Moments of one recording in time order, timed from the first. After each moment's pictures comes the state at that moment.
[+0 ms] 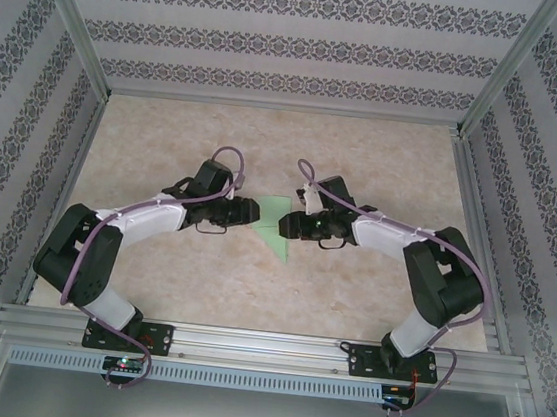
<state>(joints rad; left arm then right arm) -0.44 1.55 0.84 -0.18 0.40 -0.68 0.51 1.69 0.88 -0.16 -0.53 0.41</state>
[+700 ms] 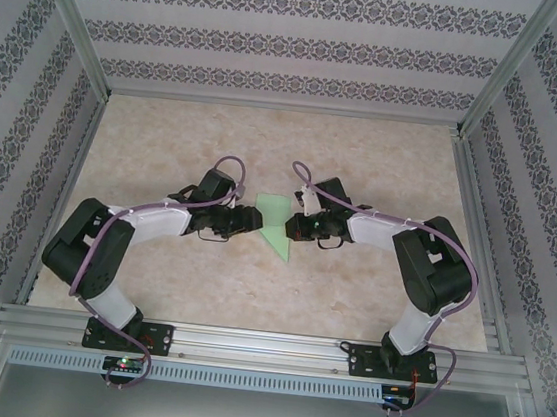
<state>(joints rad) -0.47 1.62 0.81 -0.11 0.44 -0.77 0.50 1.76 0.89 -0.13 -0.51 0.36</state>
